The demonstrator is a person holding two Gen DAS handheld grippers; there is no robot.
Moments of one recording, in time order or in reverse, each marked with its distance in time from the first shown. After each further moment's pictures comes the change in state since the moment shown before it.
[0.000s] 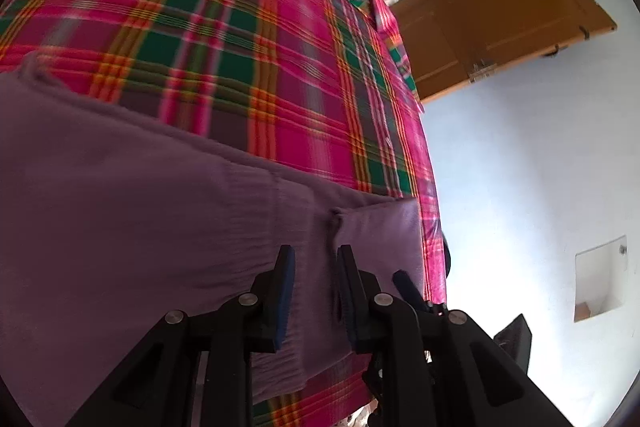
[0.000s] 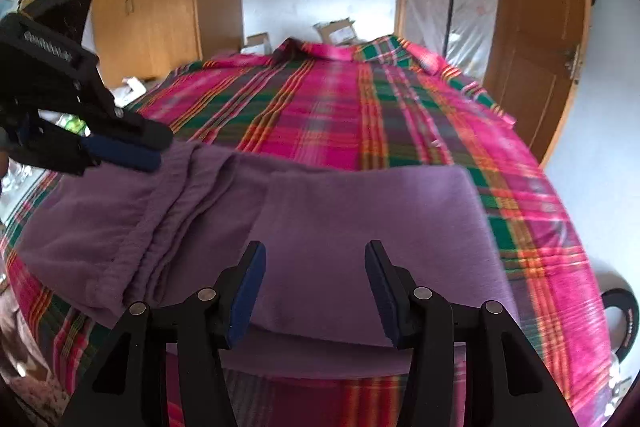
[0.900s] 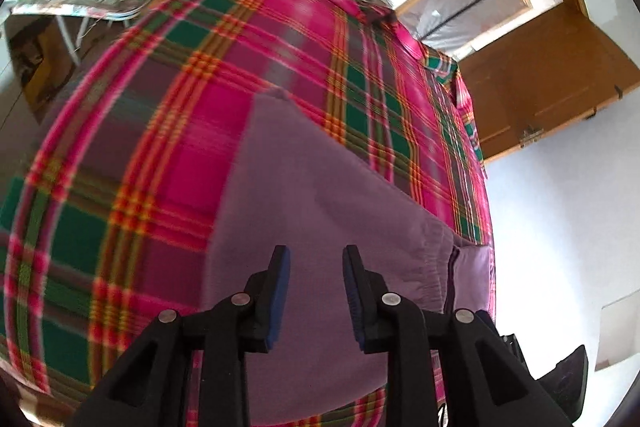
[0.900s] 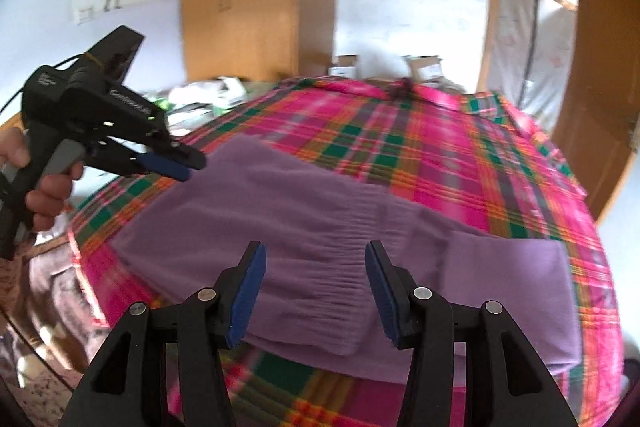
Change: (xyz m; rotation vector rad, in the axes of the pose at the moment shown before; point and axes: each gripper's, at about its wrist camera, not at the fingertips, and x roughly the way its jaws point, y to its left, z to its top) left arm -0.105 0.112 -0.025 -0.119 -0.188 0.164; right arm -0.038 0.111 0.022 -0.186 -0.083 0.252
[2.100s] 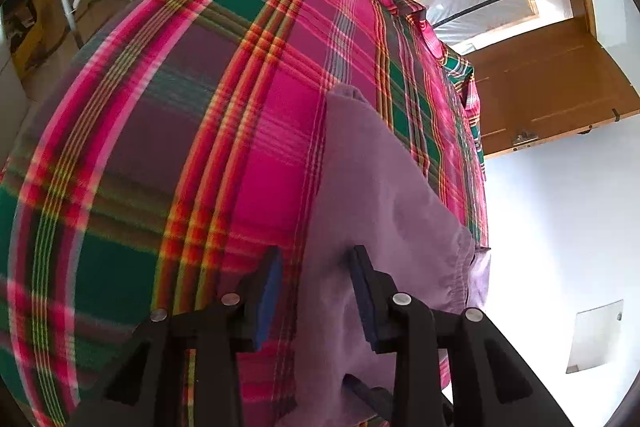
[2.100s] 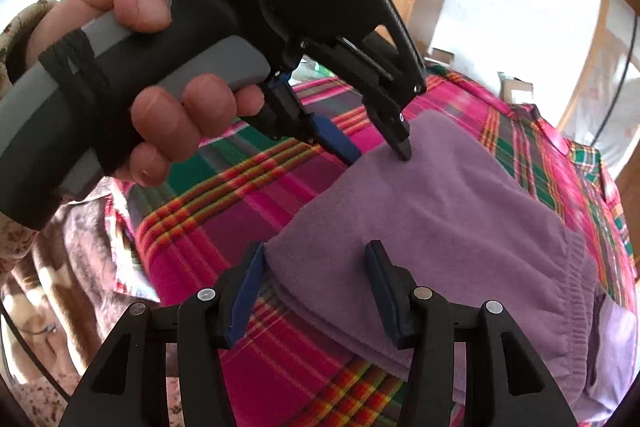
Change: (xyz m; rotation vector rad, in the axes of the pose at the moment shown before) left arm 0.022 0.064 0.034 -0.060 0.097 -0.093; right arm 0.081 0.154 -0.008 -0.263 0.111 0.072
